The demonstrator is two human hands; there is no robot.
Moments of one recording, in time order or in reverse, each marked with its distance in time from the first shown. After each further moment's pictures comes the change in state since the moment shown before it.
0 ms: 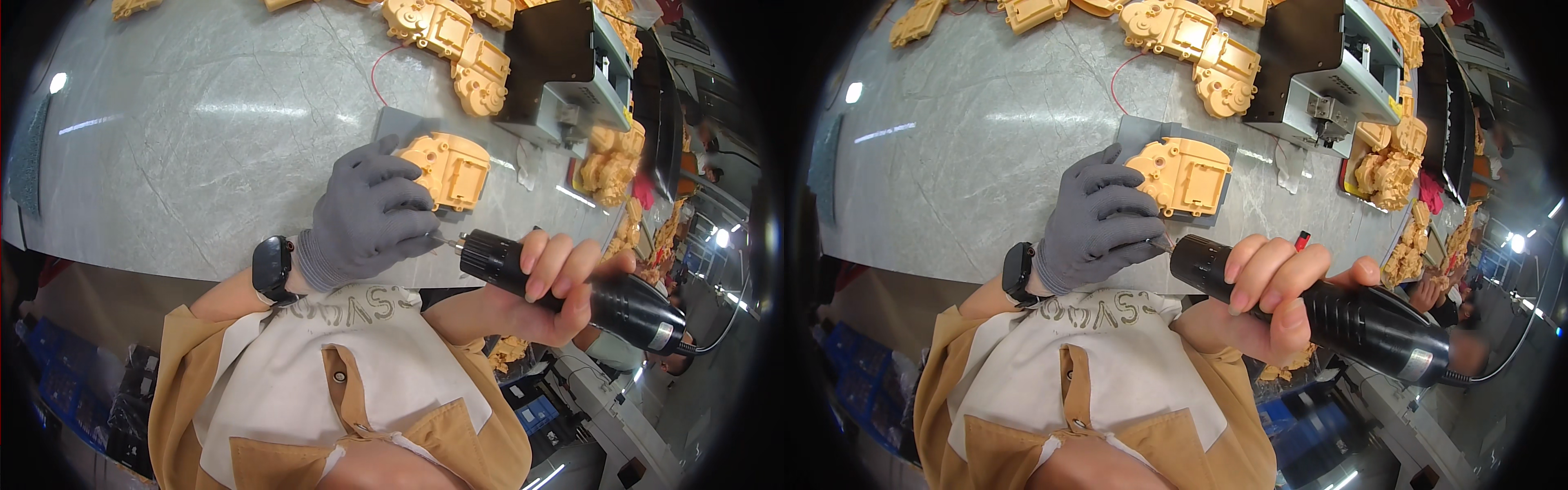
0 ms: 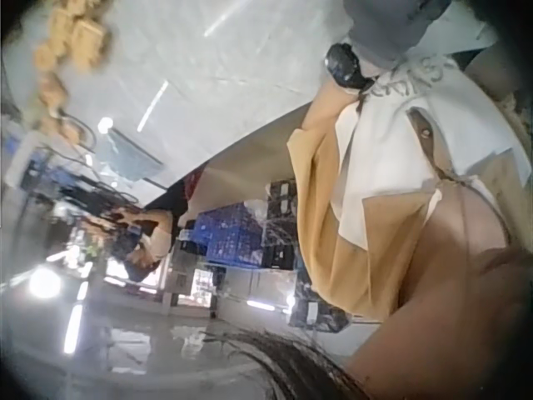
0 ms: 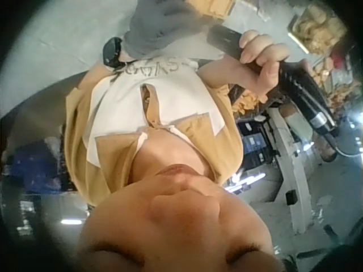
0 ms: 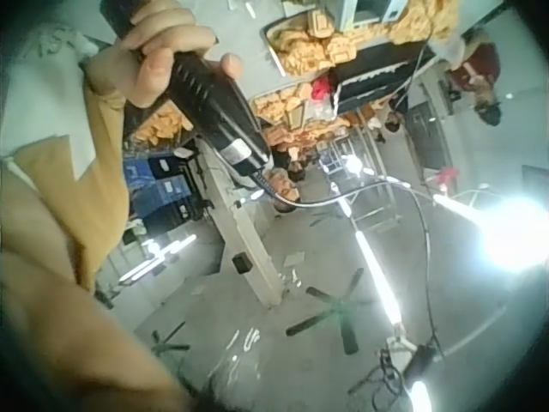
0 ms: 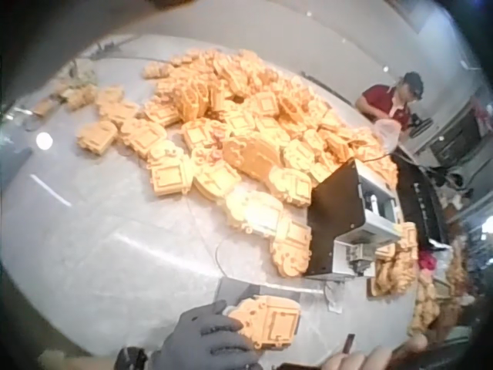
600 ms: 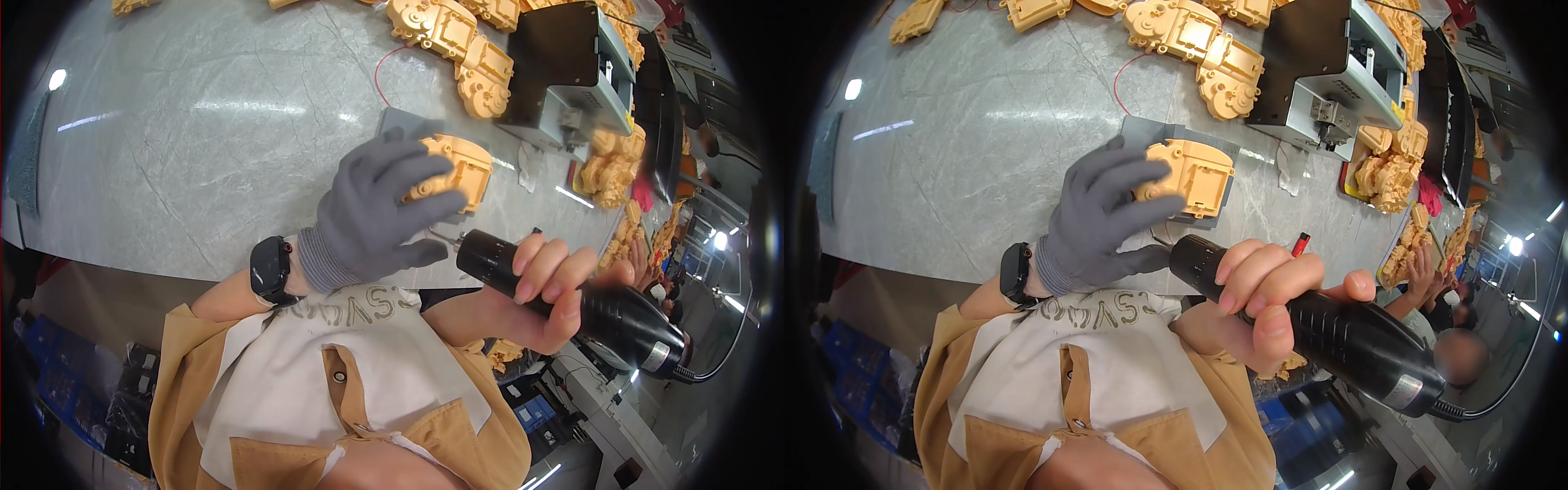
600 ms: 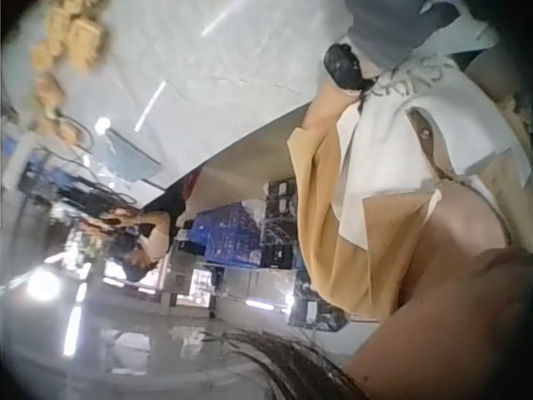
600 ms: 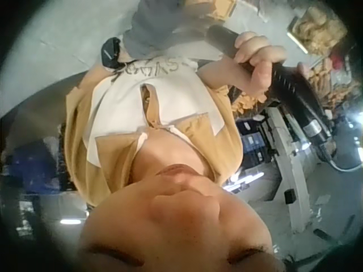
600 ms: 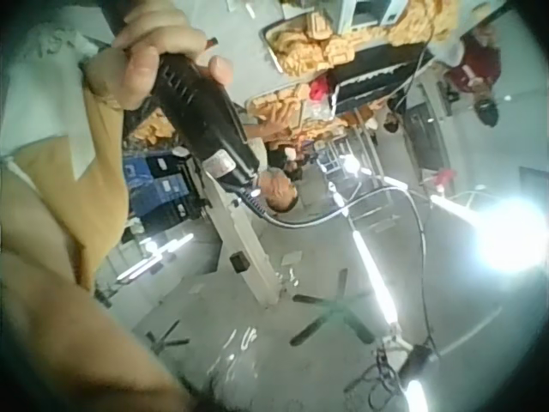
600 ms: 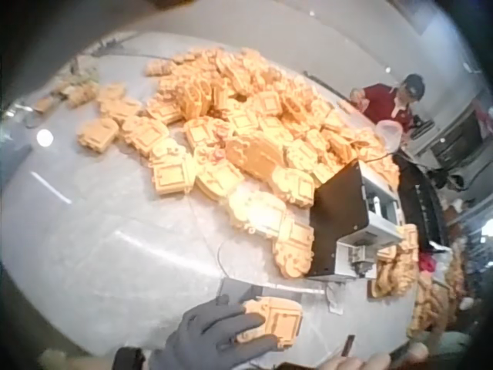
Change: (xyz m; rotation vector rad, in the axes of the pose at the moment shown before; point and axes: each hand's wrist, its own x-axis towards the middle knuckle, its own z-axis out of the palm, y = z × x) left_hand 0.007 0.009 -0.001 0.071 0.012 -0.104; right_hand -0.005 0.003 0.004 -0.040 0.031 -0.044
